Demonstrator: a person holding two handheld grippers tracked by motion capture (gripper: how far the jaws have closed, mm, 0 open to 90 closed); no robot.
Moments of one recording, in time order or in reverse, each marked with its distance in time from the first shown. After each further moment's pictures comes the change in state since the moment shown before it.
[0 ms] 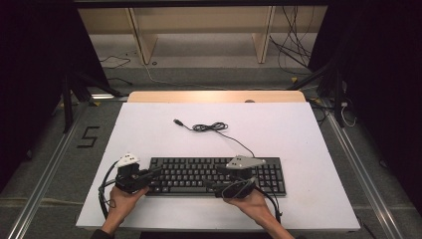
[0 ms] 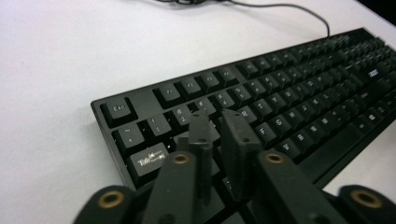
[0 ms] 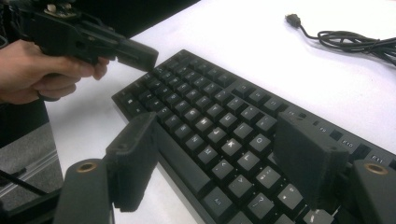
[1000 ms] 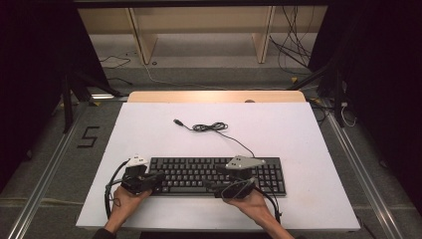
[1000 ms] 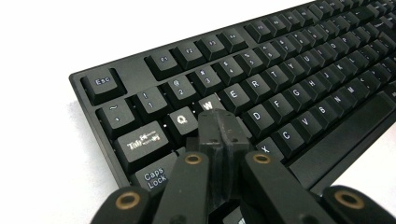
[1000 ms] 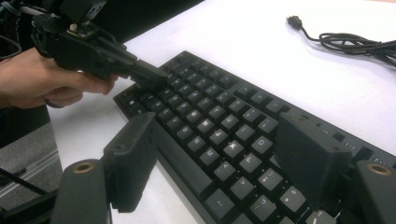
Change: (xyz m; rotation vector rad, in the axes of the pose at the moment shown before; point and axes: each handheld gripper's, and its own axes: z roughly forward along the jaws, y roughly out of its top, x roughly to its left) left arm -0.003 -0.004 0.016 0.110 0.017 0.036; right arm 0.002 0.000 0.000 -0.004 0.003 -0.003
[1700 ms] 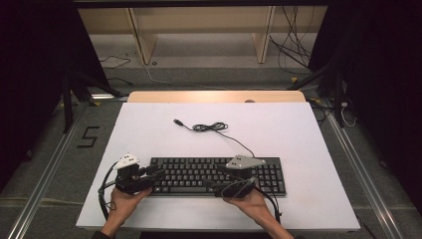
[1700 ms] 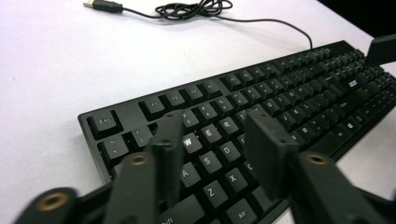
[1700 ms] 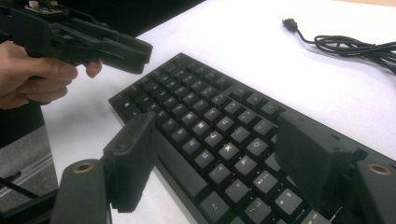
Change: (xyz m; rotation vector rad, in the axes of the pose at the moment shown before) left arm -0.006 0.004 -0.023 -0.171 -0.046 -0.034; right arm -0.002 -0.001 0.002 -0.011 -0.011 -0.003
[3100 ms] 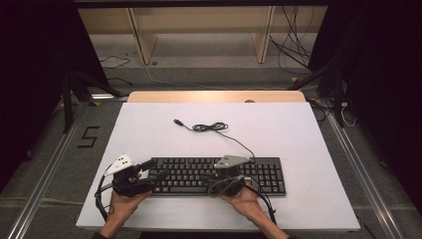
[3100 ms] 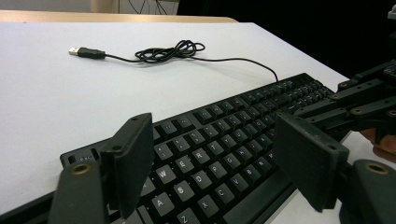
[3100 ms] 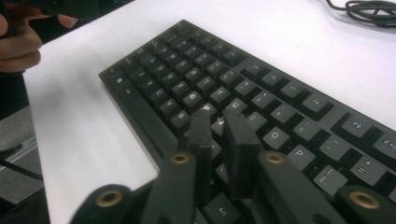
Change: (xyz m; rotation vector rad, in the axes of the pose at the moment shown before) left arm -0.008 0.001 -0.013 -0.150 -0.074 0.033; right arm 0.002 -0.001 0.030 0.120 0.010 -0.020
